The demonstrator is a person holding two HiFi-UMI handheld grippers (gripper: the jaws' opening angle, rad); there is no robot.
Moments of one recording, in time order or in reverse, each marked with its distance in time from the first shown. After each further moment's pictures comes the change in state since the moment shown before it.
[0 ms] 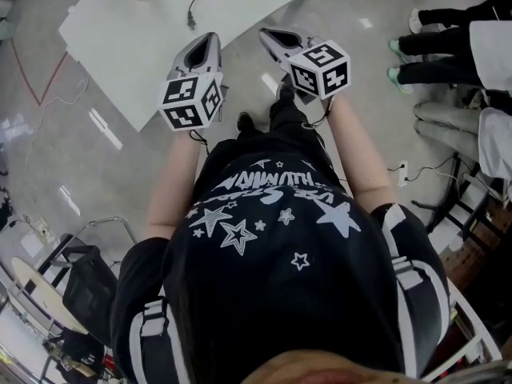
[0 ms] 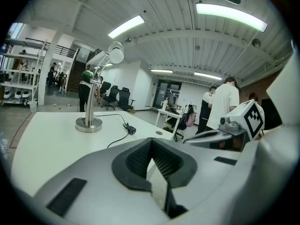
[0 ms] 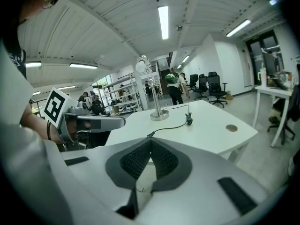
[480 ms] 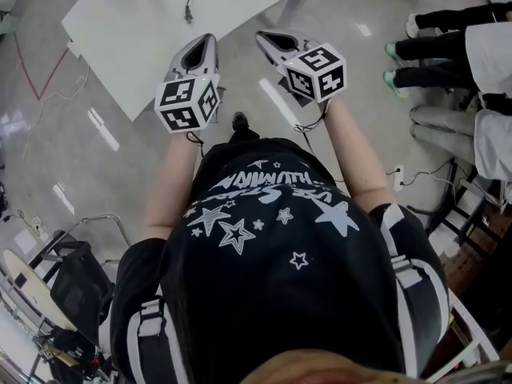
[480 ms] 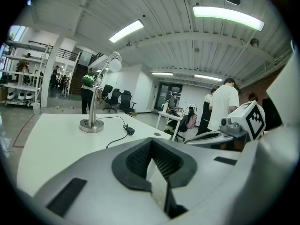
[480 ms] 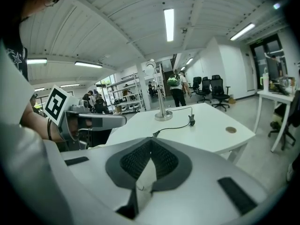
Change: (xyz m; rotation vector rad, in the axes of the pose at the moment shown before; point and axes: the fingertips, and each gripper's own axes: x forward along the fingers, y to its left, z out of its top) left arm -0.028 -0.019 -0.005 0.003 -0.029 0.027; right arm -0.023 0.021 -0.010 -0.043 -0.009 0.023
